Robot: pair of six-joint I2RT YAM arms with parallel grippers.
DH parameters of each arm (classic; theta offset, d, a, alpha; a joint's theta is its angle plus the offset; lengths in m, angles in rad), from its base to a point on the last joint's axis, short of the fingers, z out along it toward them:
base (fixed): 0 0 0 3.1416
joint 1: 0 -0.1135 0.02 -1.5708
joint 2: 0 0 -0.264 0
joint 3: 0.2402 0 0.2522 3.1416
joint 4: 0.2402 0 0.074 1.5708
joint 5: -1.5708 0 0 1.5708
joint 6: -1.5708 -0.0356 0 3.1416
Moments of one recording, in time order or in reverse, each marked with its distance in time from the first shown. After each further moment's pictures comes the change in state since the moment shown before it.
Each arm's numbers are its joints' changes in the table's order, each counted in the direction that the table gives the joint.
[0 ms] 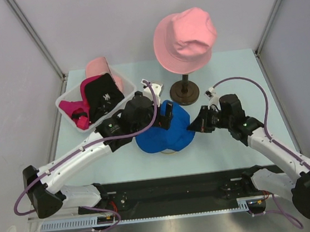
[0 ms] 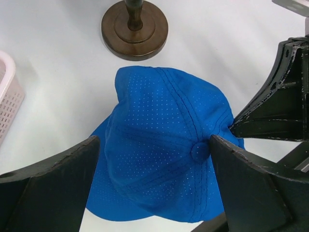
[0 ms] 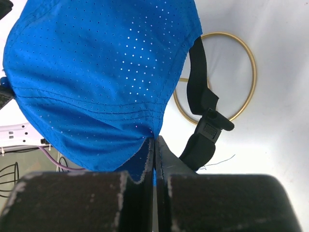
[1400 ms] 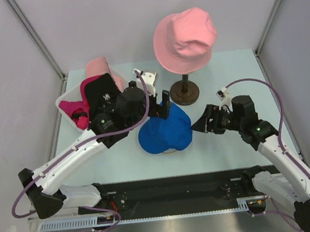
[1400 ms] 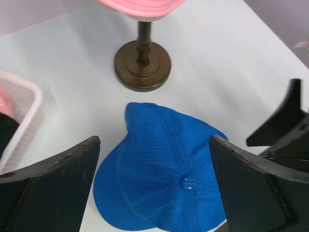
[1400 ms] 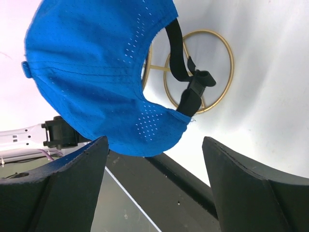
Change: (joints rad) left arm -0.018 0.001 0.121 -0.002 0.019 -0.020; right arm 0.085 0.161 0.026 0.199 -0.001 0.027
